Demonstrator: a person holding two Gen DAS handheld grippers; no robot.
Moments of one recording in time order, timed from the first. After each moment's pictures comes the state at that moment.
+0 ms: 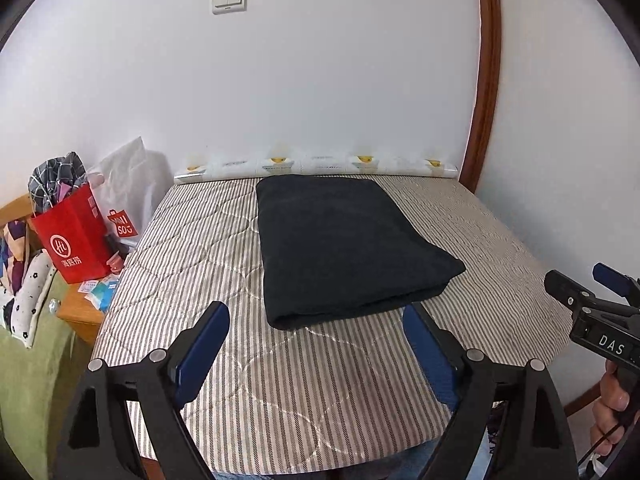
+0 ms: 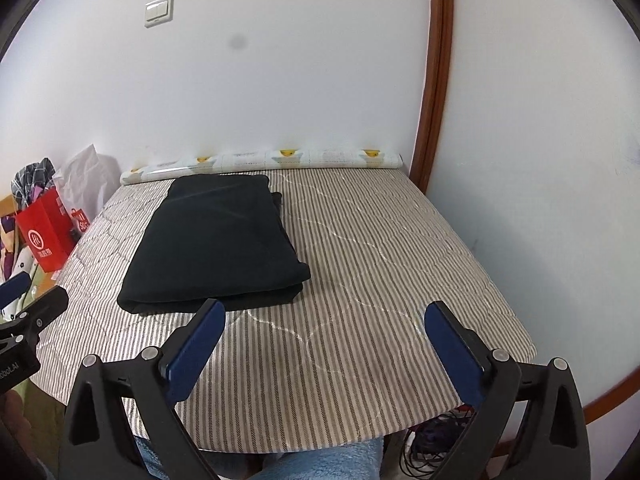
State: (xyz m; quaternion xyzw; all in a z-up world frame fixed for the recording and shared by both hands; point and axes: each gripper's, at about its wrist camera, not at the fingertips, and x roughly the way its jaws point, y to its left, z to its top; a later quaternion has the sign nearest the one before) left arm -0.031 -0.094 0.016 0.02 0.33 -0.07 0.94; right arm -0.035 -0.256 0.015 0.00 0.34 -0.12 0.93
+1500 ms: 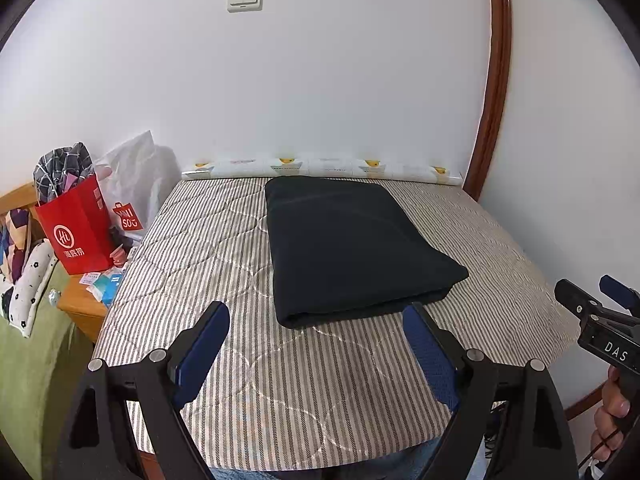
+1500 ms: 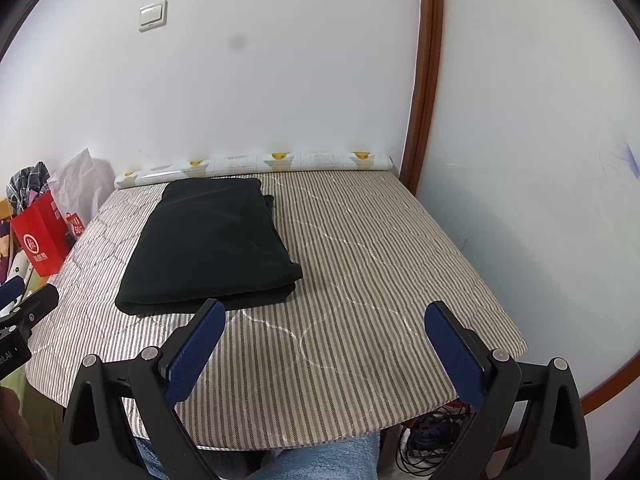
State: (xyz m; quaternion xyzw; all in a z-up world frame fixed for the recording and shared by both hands) left arm -0.034 -0.082 0.021 0.00 0.33 -0.06 0.94; right arm -0.044 -0.261 0.021 0.00 0.33 -0.13 0.93
